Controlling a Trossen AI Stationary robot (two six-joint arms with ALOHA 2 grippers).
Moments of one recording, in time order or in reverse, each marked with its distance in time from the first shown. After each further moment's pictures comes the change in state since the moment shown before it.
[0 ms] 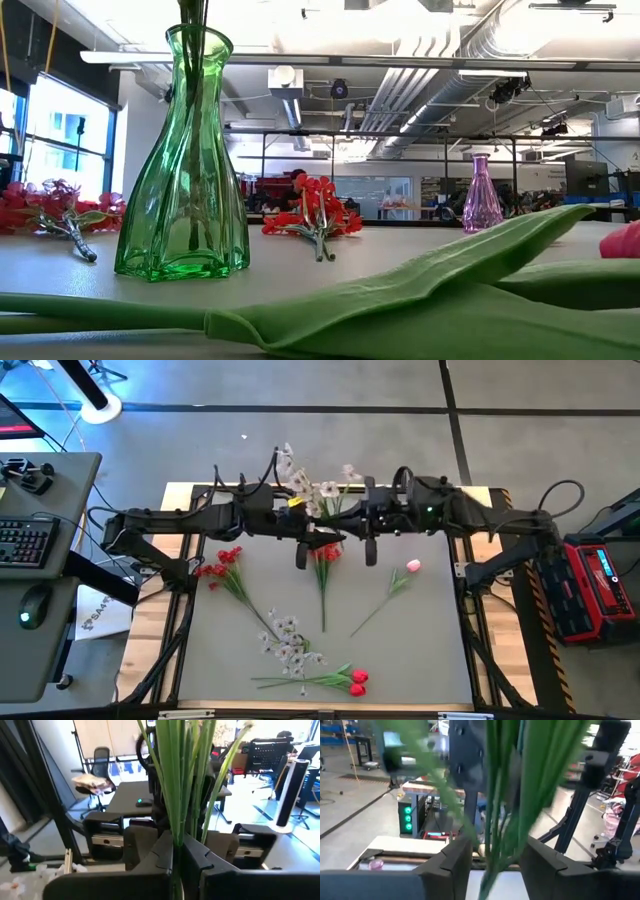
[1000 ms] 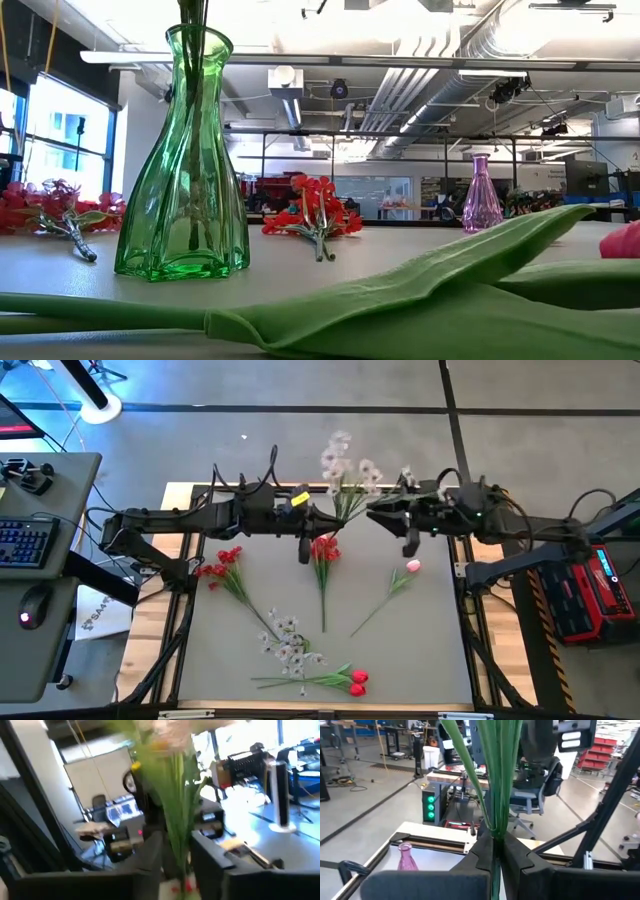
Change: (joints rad) left arm 0.014 -0.011 0.000 -0.071 -0.113 0.001; right arm -0.014 -0.334 -0.360 0.177 0.088 0.211
